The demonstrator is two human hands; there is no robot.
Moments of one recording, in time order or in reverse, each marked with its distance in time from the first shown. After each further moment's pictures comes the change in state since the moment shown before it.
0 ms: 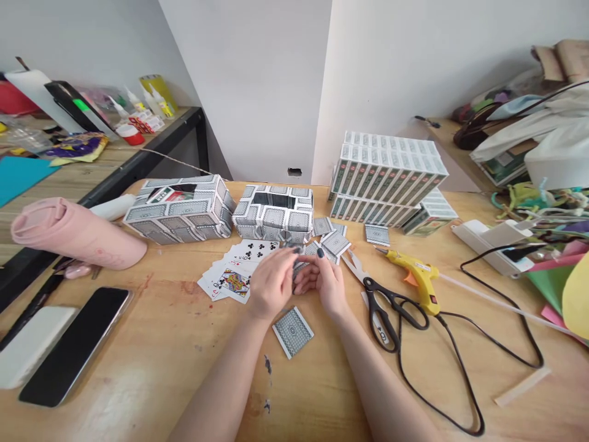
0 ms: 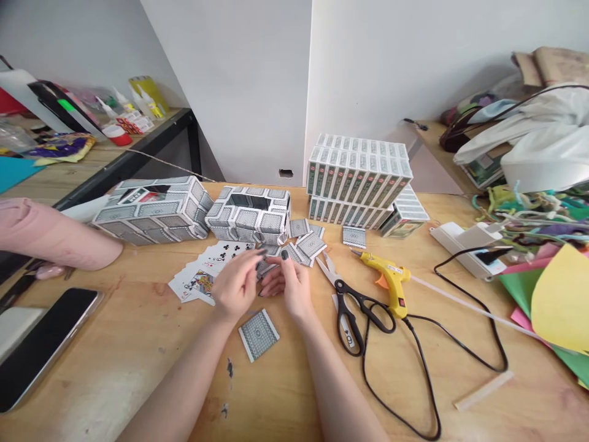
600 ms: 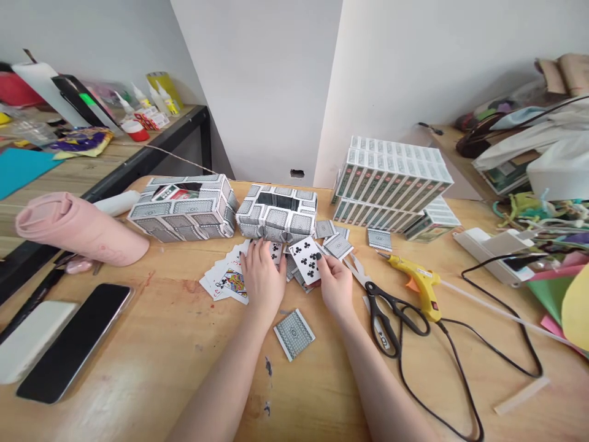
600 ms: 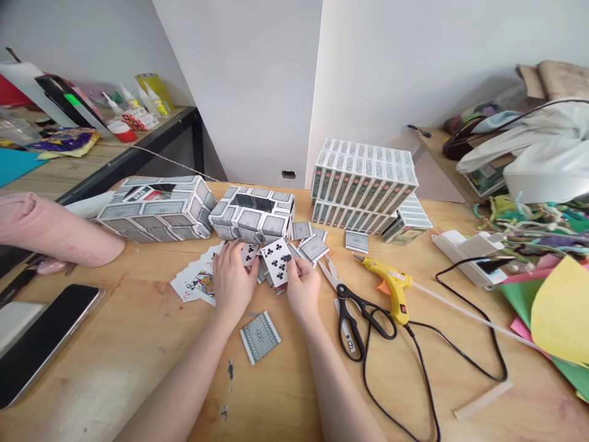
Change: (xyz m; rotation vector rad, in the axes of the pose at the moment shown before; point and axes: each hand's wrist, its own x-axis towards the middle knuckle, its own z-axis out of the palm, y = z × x) left_hand 0.002 -0.013 0.011 0.355 -0.108 -0.468; right_hand 0.006 0.003 -0.004 -0.299 0.285 -0.114
